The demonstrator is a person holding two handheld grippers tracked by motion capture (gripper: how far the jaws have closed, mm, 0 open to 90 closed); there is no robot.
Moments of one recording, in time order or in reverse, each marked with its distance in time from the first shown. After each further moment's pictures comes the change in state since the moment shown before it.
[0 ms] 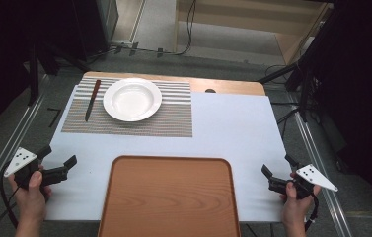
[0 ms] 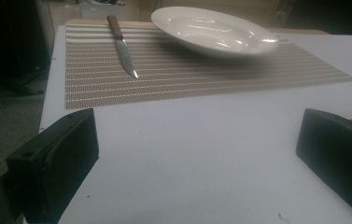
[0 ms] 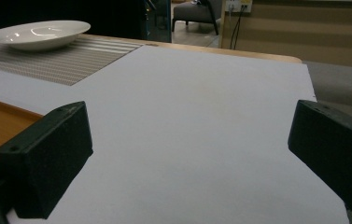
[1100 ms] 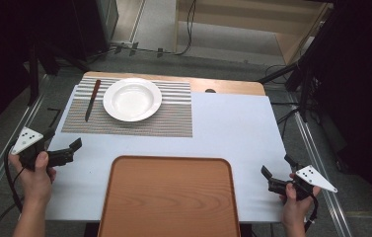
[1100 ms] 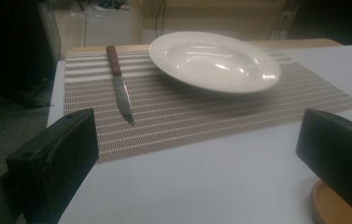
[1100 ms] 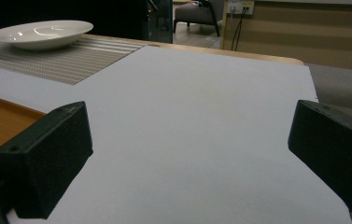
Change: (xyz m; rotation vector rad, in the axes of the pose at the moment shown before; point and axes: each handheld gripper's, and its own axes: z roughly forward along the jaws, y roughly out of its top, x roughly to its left) left arm -0.013 0.054 0.025 0.003 0.021 0.041; right arm 0.003 -0.001 -0.001 -0.003 0.005 -0.004
